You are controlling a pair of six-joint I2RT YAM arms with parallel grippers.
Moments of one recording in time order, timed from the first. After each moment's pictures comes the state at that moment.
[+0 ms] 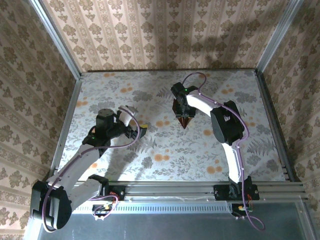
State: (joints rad) left arm -0.39 0.99 0.59 -0.06 0.46 0.20; right arm 0.46 2.20 1.73 -0.92 0.13 0.53
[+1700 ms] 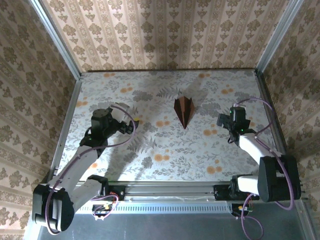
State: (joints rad) left arm -0.31 0.98 0.56 0.00 0.24 0.20; right arm 0.00 1.28 0.53 0.03 0.26 0.22
